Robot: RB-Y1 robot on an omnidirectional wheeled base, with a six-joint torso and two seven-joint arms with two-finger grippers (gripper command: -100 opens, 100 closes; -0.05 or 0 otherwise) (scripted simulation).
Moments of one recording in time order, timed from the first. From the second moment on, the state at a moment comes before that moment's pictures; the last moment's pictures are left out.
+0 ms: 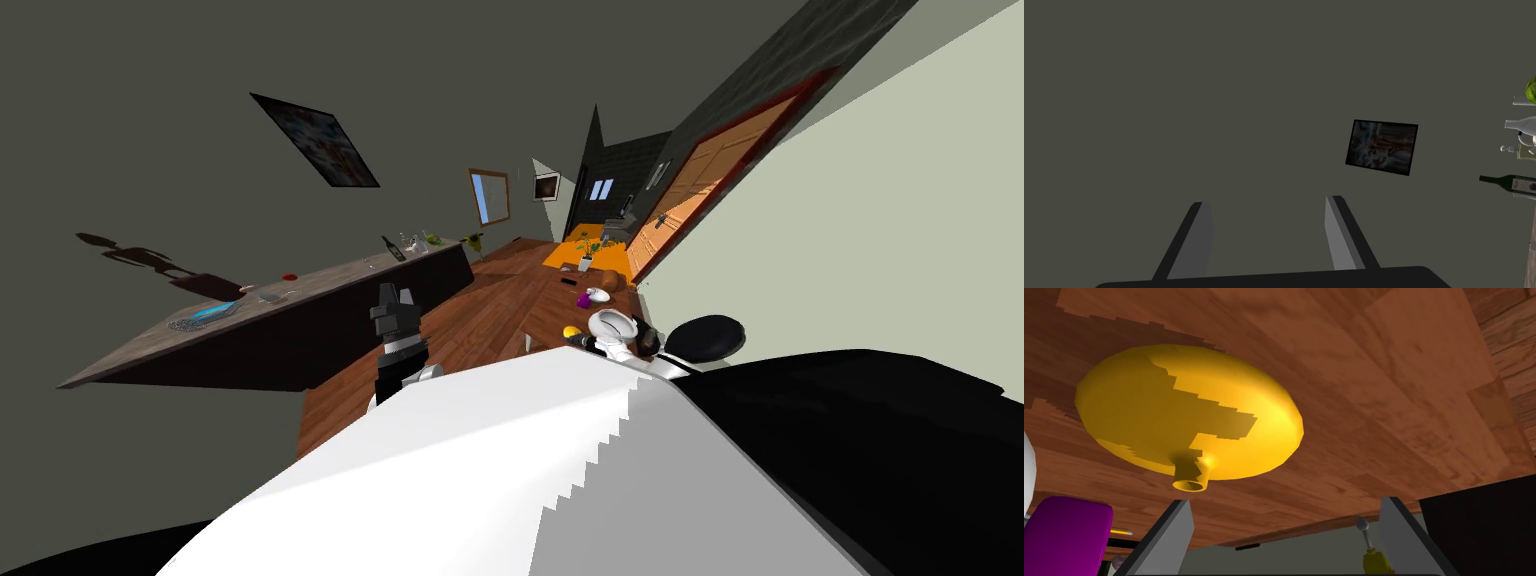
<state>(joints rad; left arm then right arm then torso) 0.52 -0.04 -0.02 -2.34 -0.08 -0.39 -0.04 -0.03 -0.62 0.38 -0.61 0.92 -0.31 0.01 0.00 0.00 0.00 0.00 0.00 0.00</state>
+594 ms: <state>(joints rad) 0.52 -0.04 -0.02 -2.34 -0.08 -0.39 -0.04 -0.08 -0.64 0.40 -0.49 0.98 -0.31 0.01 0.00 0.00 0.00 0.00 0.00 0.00</state>
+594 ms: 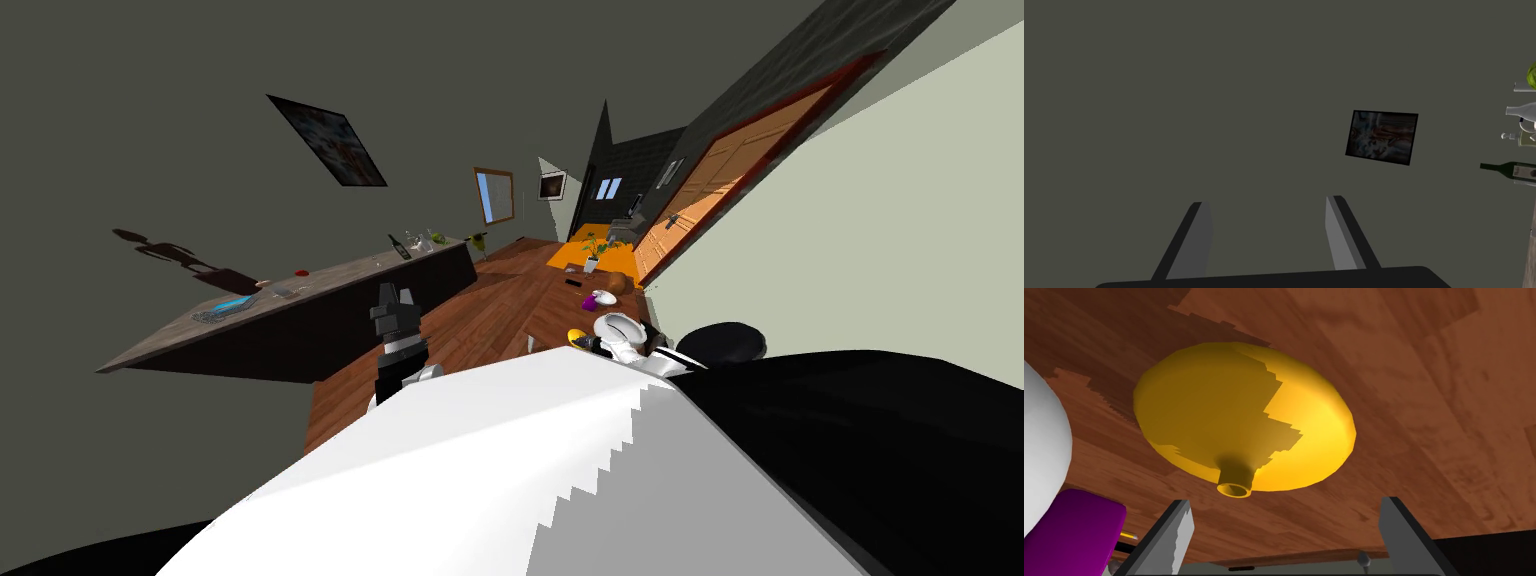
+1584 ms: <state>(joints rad) 0.52 -0.04 -0.02 -2.34 -0.08 -0.39 -0.04 -0.06 -0.64 0.32 -0.37 1.02 -0.31 0.10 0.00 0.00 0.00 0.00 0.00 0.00</state>
